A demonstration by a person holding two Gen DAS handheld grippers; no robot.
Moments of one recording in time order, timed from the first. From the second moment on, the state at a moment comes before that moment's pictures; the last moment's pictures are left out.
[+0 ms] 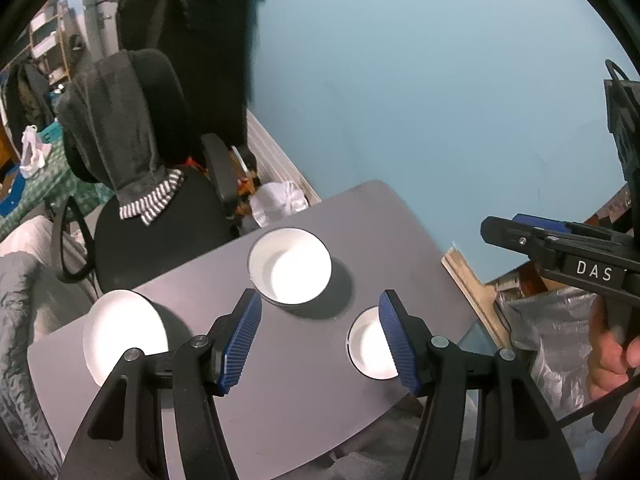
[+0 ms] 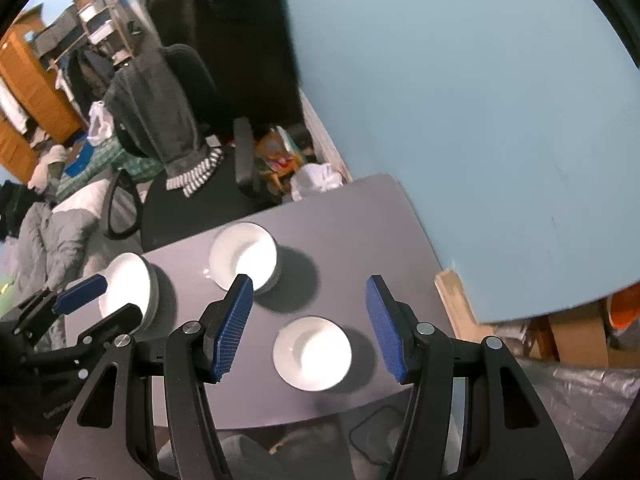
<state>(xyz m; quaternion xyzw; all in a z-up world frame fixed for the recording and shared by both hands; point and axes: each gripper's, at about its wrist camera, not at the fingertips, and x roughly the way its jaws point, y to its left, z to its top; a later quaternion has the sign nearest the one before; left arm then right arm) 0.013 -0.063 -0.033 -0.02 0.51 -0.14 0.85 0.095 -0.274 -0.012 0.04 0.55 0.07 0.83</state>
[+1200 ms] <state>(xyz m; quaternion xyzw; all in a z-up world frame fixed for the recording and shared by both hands) 0.047 -0.121 -0.236 0.01 0.67 -0.17 0.73 0.073 -0.321 -0.233 0.12 0.67 0.04 0.73</state>
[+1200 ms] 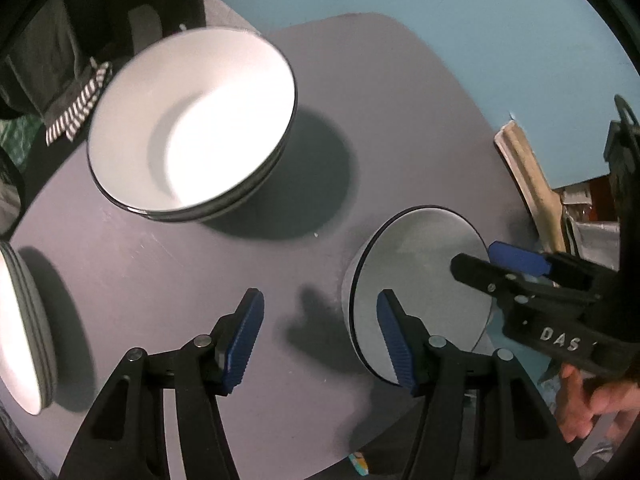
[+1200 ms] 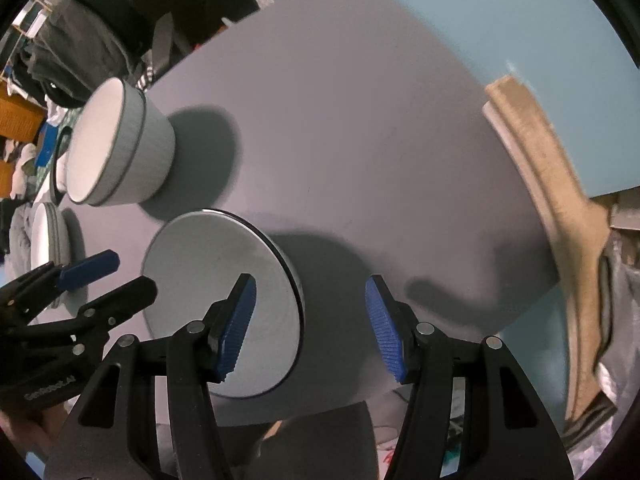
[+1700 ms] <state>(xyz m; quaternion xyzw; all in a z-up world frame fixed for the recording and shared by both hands) 0.044 -0.125 -0.262 0.00 0.68 -0.16 0.71 0.068 -0.327 -0.252 0.12 0.69 0.05 0.72</state>
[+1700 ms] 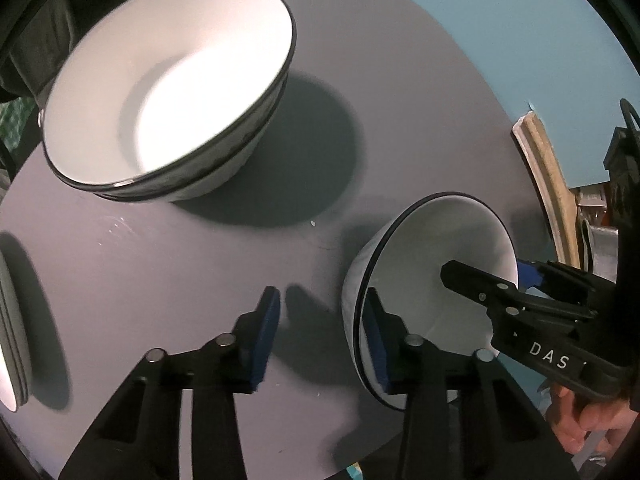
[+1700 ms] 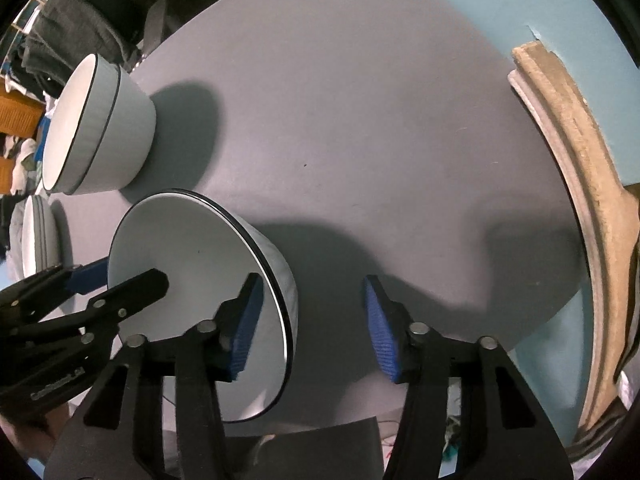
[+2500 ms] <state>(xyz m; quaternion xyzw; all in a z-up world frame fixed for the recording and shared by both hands) 0.044 -0.132 -0.268 -0.01 0.70 -0.18 0.70 0.067 -0.328 -0.235 0.09 0.70 0.08 0.71</state>
